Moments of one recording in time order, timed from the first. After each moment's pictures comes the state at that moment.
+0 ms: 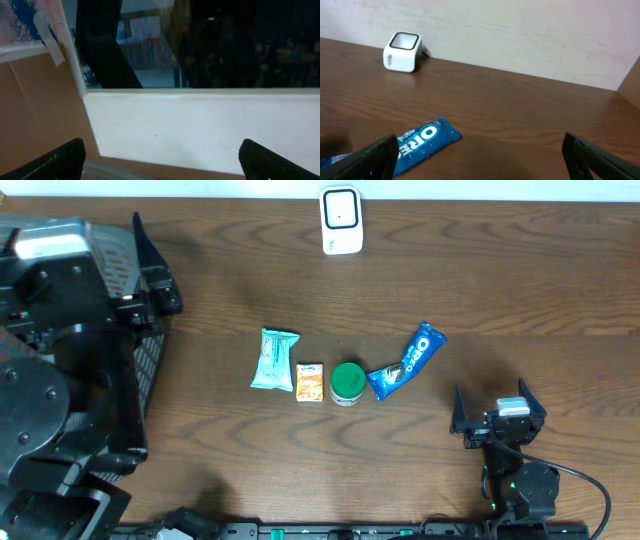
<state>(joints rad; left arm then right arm) -0.46 0.97 1.60 -0.53 -0.69 0.15 0.04 0.01 0.01 -0.07 0.00 -0.14</state>
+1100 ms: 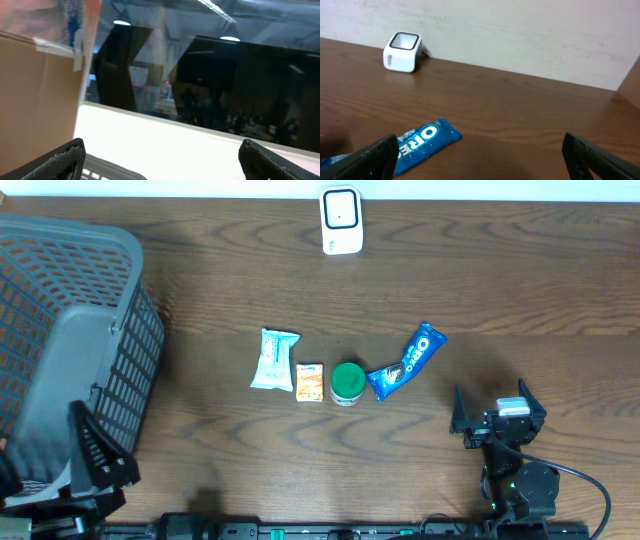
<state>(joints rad) 0.00 0.25 1.05 -0.39 -0.18 -0.14 0.04 0.01 0.01 -0.07 0.00 -0.14</state>
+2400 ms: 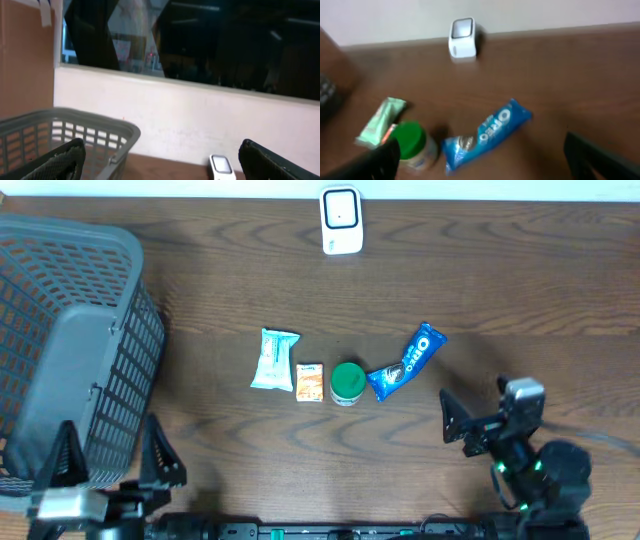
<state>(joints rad) 0.00 0.00 0.73 -0.46 -0.06 -0.15 0.04 0.37 0.51 -0.51 -0.26 0.15</state>
